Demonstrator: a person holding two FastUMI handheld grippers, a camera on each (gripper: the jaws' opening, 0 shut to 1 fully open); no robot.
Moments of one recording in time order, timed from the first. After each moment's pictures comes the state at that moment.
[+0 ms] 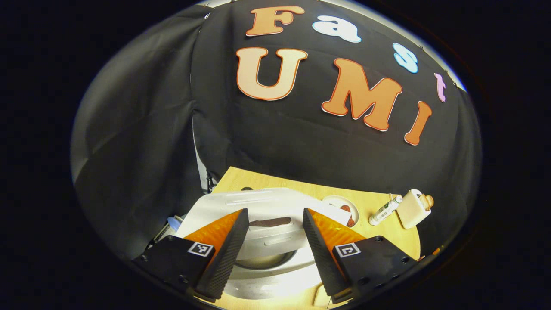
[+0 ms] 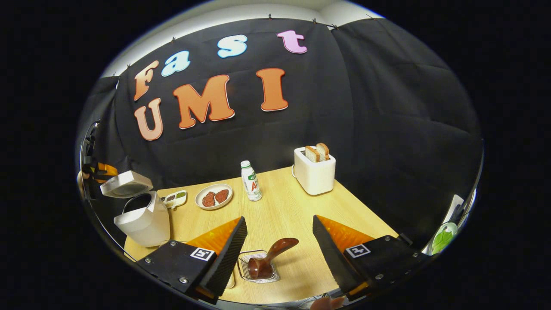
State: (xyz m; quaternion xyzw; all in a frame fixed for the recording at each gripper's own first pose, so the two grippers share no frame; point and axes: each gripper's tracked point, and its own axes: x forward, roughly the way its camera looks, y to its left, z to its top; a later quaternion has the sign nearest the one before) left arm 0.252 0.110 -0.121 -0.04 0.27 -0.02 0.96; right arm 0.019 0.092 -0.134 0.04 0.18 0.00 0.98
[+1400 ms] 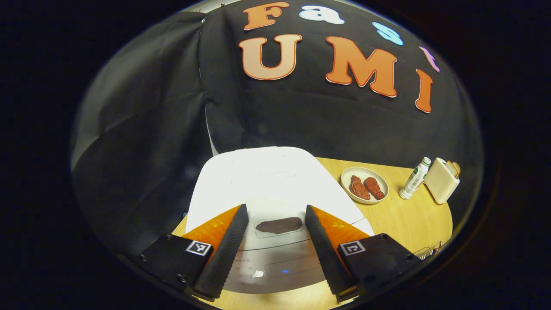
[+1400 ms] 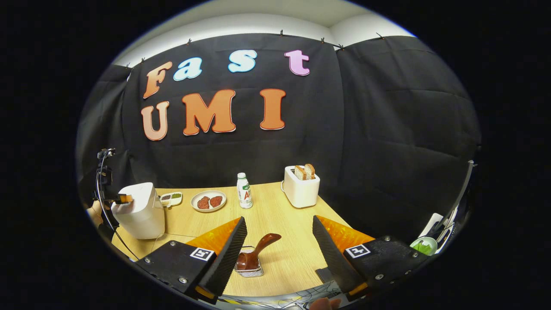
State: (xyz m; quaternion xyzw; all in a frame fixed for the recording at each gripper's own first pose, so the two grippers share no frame) left arm 0.218 0.109 -0.237 0.02 0.27 0.02 0.96; right arm -0.036 0.072 -0.094 -0.01 0.12 -0.02 0.99
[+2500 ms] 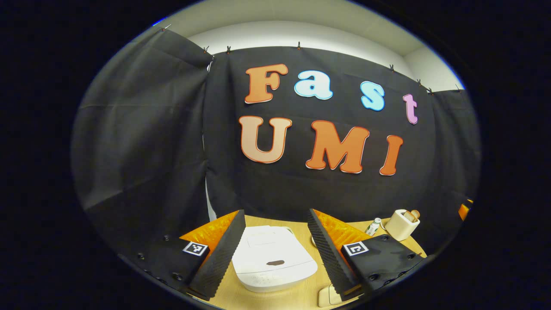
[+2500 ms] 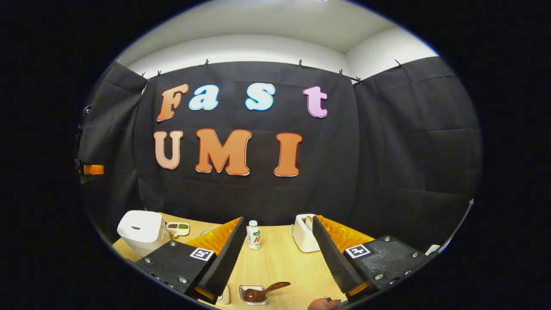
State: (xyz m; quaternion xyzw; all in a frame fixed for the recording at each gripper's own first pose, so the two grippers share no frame) left arm 0.109 0.118 0.054 -0.02 0.06 -0.03 1.00; right arm 0.008 0.114 0.051 -0.04 -0.01 0.02 1.00
